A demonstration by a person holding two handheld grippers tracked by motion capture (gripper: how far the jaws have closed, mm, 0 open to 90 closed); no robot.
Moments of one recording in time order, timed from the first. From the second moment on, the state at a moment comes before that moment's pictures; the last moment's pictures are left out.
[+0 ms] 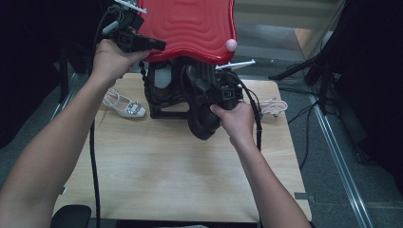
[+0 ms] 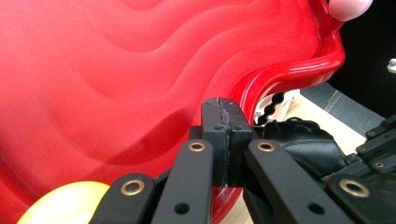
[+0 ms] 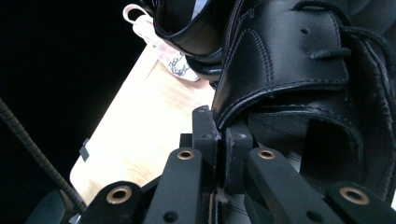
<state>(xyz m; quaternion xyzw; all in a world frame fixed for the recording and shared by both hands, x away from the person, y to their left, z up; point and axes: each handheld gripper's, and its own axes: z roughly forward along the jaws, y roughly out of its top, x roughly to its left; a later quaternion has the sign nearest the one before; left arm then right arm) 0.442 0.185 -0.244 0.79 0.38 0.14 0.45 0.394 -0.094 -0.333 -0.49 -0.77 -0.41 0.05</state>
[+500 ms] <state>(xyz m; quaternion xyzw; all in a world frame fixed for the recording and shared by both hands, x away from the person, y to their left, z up) 0.442 0.183 -0.243 0.80 0.38 0.15 0.43 0.402 -0.076 -0.333 -0.50 -0.76 -0.42 -0.07</state>
